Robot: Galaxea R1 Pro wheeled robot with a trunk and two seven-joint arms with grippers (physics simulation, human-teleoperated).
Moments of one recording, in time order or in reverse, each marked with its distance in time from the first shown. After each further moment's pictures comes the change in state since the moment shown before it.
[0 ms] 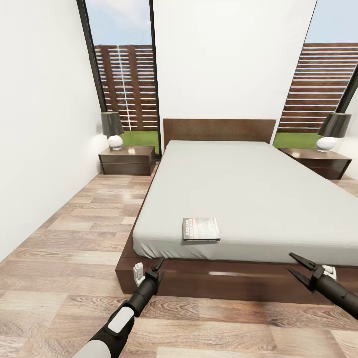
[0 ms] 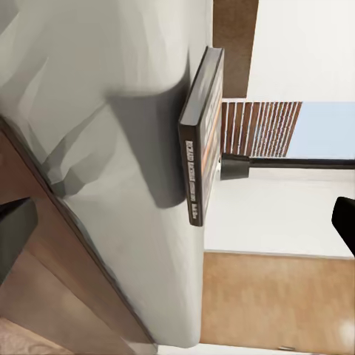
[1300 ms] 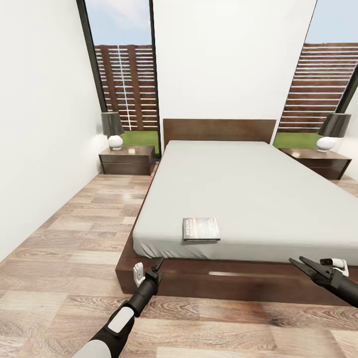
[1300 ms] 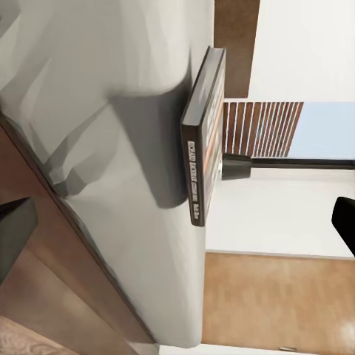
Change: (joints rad) left arm 0.000 0.000 0.000 0.000 -0.001 -0.002 0.004; right arm 0.047 -0.068 0.005 -0.137 0.212 -0.143 0.422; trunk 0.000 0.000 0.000
